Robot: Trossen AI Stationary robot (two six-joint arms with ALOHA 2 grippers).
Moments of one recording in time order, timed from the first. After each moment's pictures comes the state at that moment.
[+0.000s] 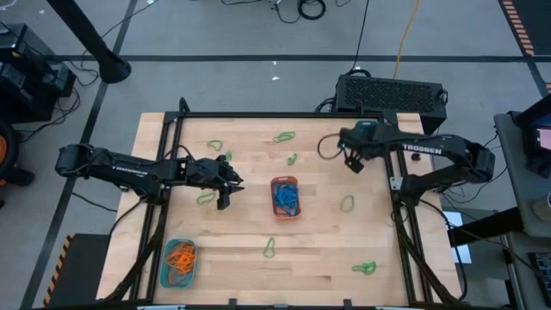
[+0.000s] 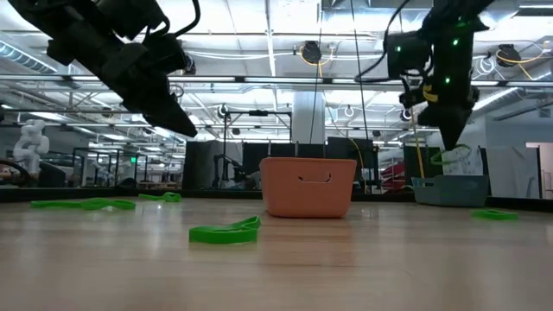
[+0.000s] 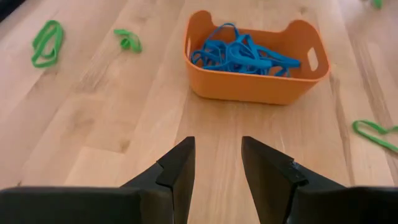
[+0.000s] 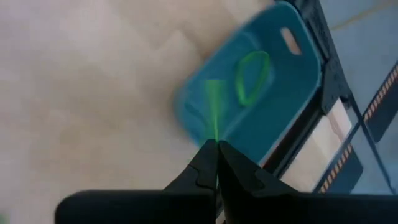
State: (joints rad) left arm 0.03 1.09 0.47 -0.01 -0.04 -0.13; right arm -0.39 1.29 0.91 -1.17 0.49 0.38
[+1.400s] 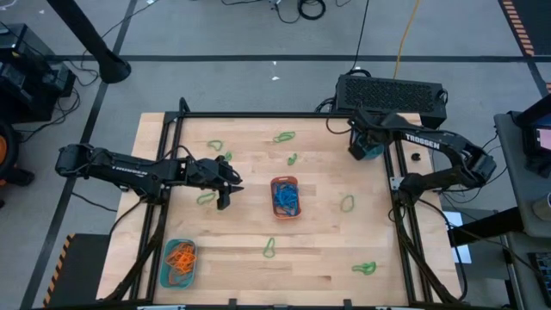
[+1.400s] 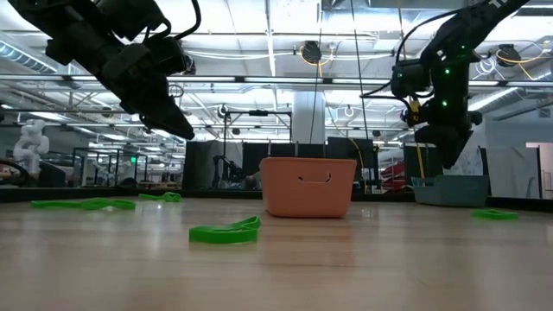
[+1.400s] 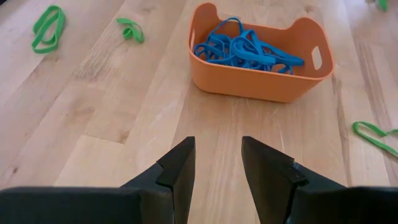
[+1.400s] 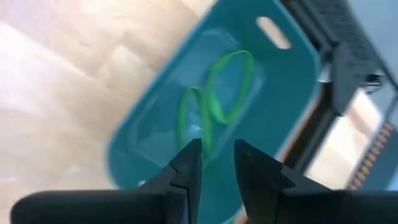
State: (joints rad) left arm 0.03 1.09 0.47 -0.03 -0.04 -0.18; right arm -0.76 1.29 0.81 -0.90 0.40 0.13
